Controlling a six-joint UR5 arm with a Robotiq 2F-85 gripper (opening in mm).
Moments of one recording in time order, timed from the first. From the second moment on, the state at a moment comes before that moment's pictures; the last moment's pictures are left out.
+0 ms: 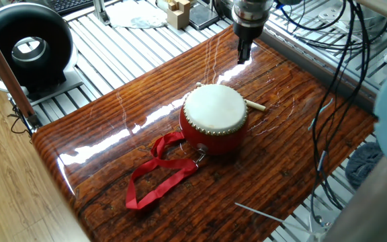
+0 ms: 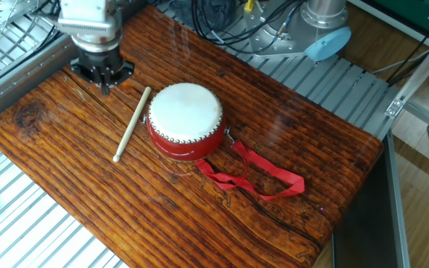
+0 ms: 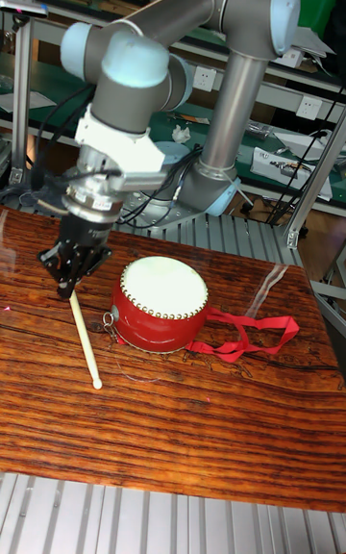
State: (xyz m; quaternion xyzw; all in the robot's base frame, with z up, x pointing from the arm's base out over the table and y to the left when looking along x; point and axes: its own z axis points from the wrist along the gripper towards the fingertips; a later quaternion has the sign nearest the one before) arm 0.544 -0.148 0.098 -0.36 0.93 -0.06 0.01
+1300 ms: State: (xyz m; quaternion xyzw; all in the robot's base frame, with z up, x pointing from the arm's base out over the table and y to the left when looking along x) arm 0.510 -0.128 0.061 -0.26 0.96 0.03 -0.04
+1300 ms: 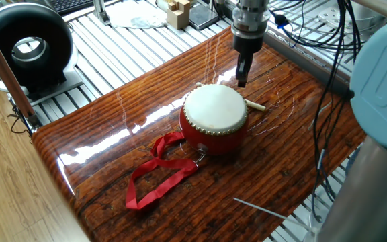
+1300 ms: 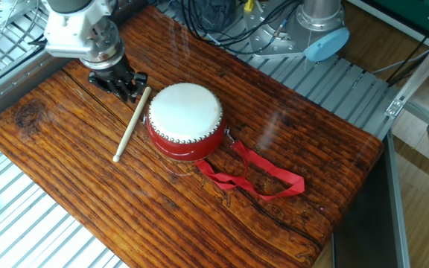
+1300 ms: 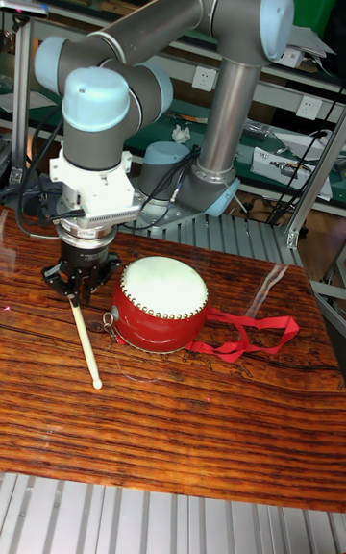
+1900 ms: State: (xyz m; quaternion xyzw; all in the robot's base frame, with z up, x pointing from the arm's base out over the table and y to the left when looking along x) arm 0.510 -0.125 0.049 -0.25 0.97 0.02 -0.01
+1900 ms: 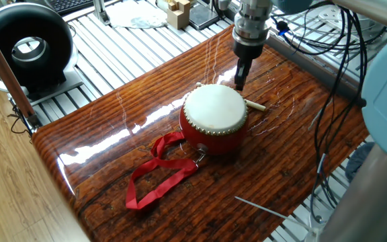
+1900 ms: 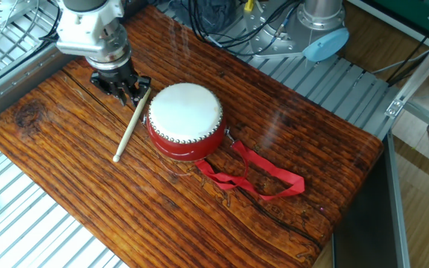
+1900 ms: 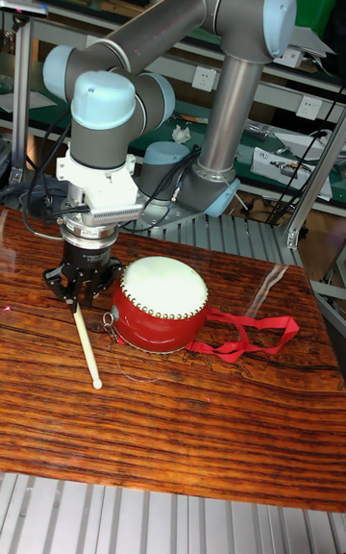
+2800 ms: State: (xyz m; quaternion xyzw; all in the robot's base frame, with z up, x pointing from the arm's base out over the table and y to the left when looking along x) arm 0.490 -0.134 0.034 -0.27 0.96 0.01 -0.02
